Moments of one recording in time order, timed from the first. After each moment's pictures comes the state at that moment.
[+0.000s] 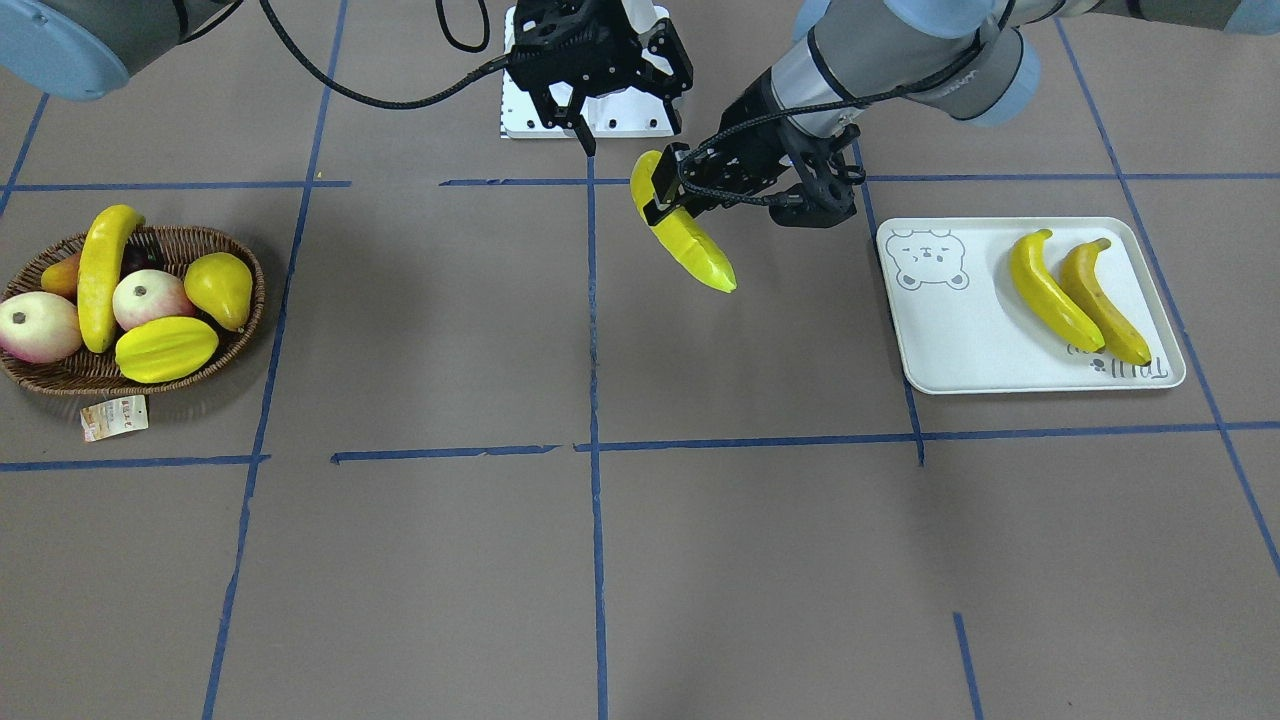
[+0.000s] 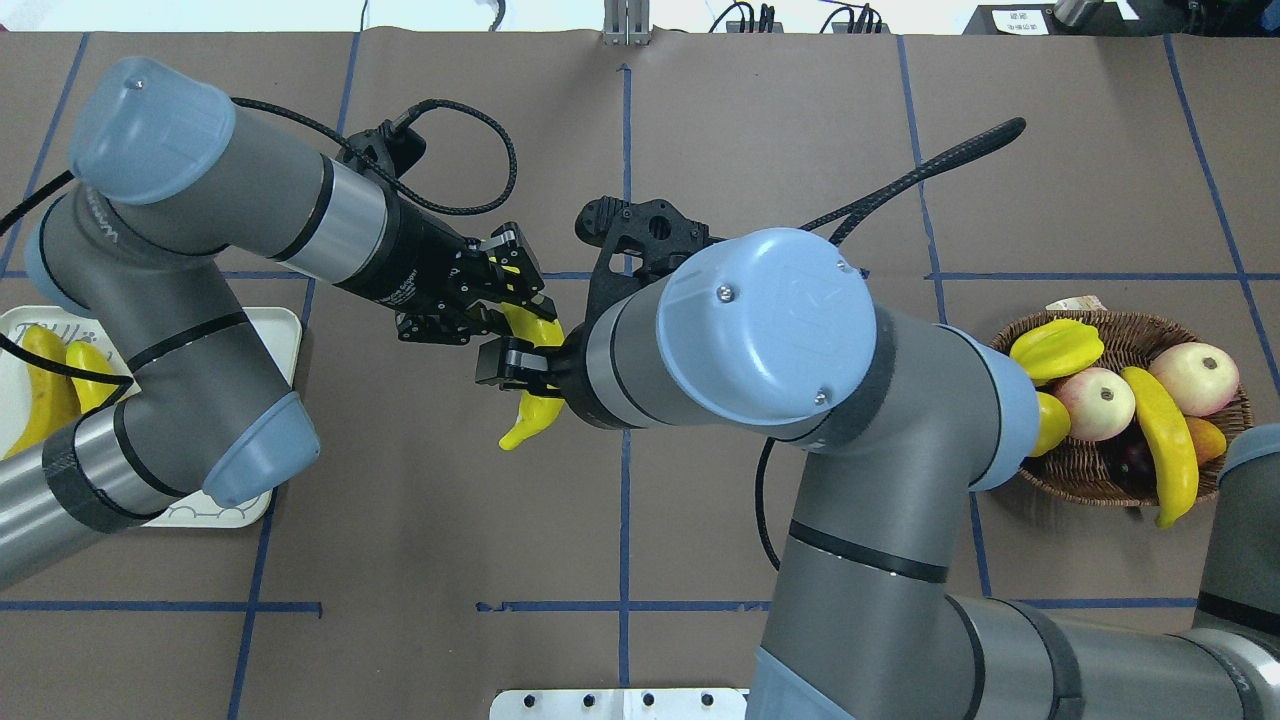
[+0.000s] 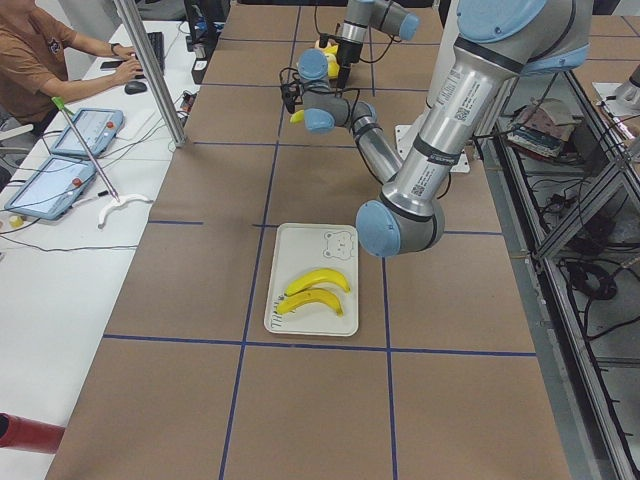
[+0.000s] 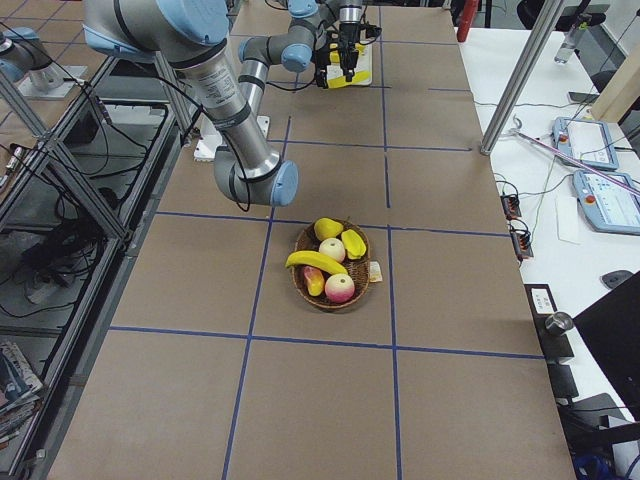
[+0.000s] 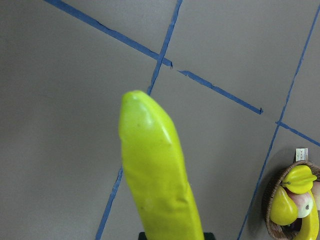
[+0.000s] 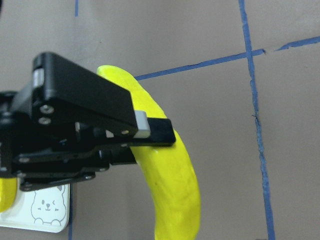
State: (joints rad) left arm -0.73 -2.10 -1.82 -2.12 -2.24 -1.74; right arm 0.41 -0.81 2.02 -1.59 1.72 1.46
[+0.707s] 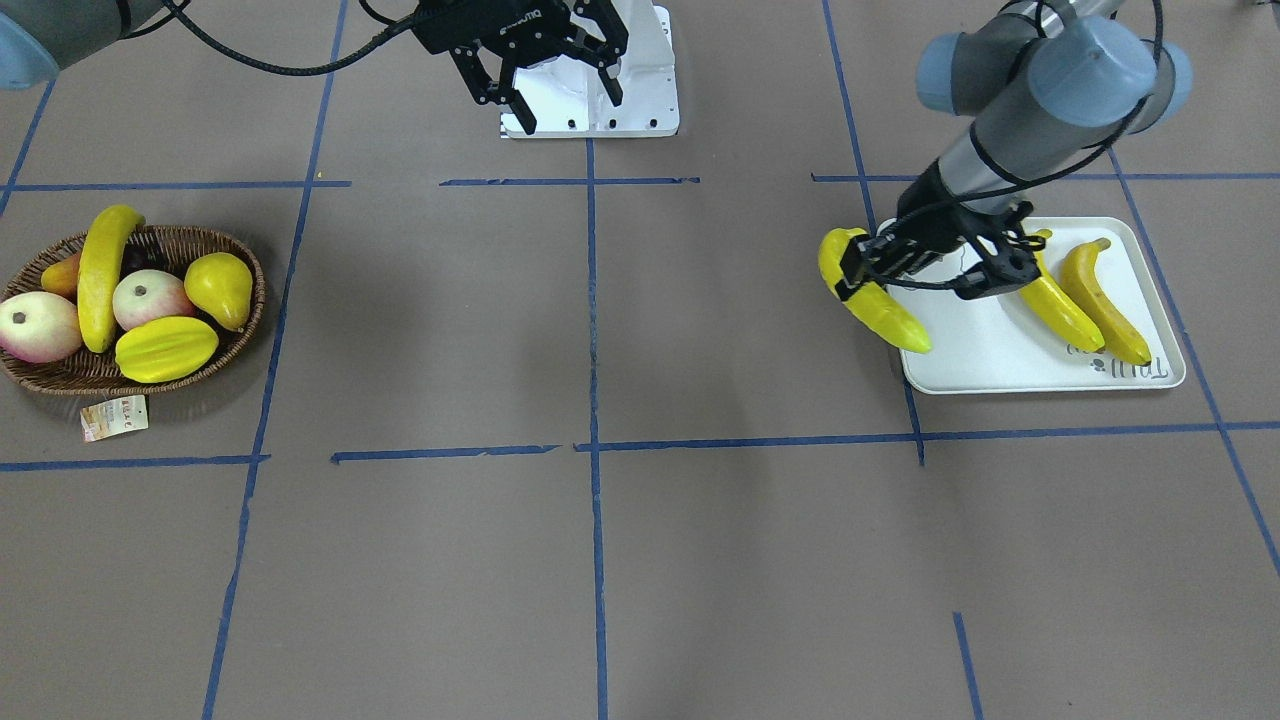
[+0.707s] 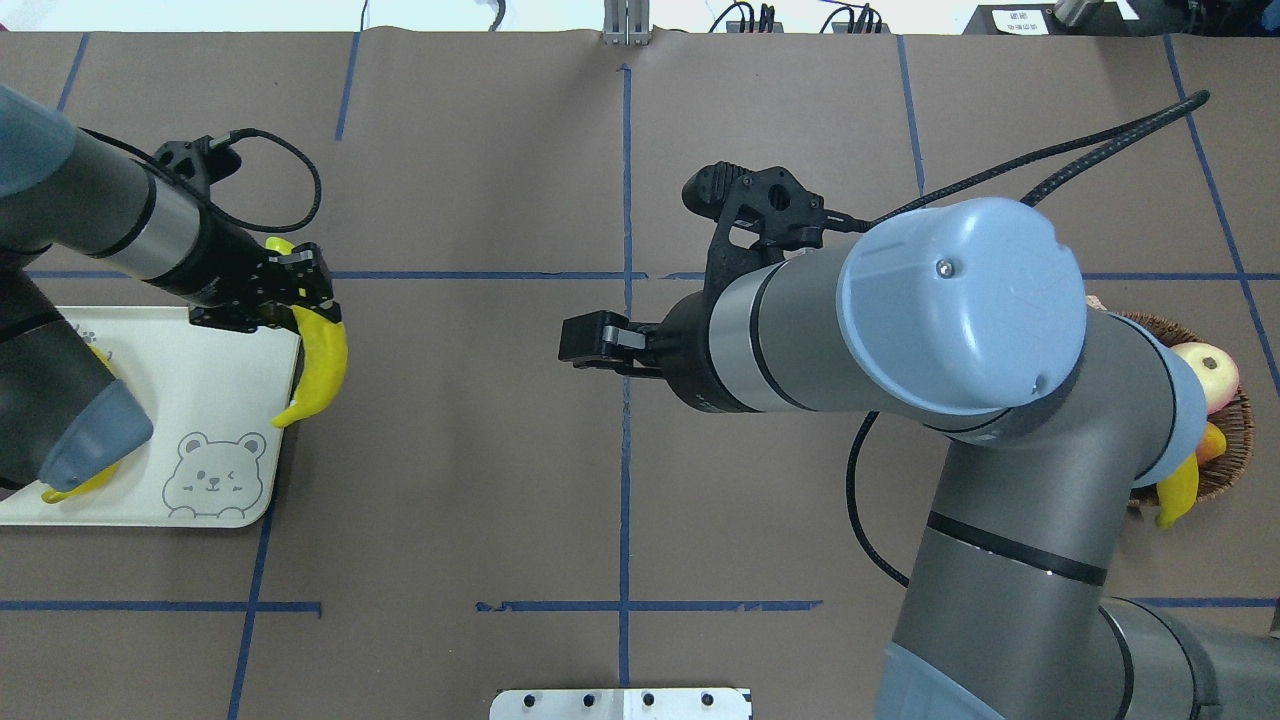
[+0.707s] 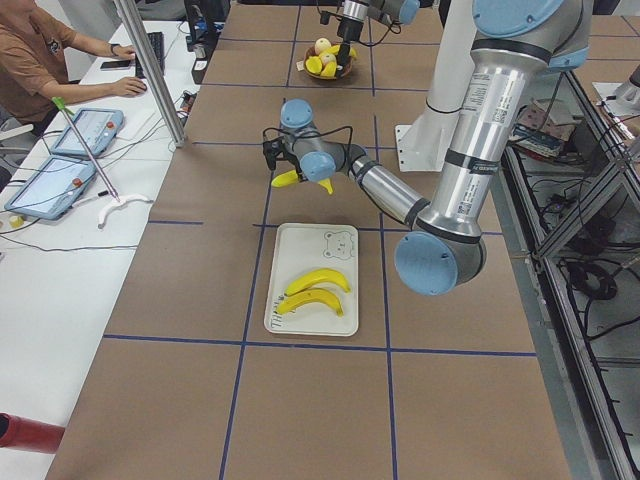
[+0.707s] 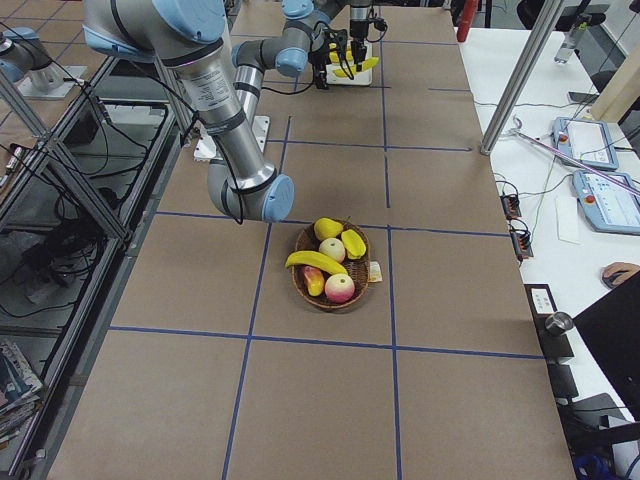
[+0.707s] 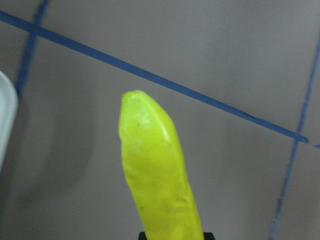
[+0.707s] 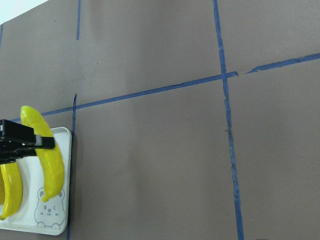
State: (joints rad) left arm -0.88 -1.79 -1.83 -1.94 -2.24 -1.30; right arm 0.46 -0.92 2.15 -1.59 1.74 1.45
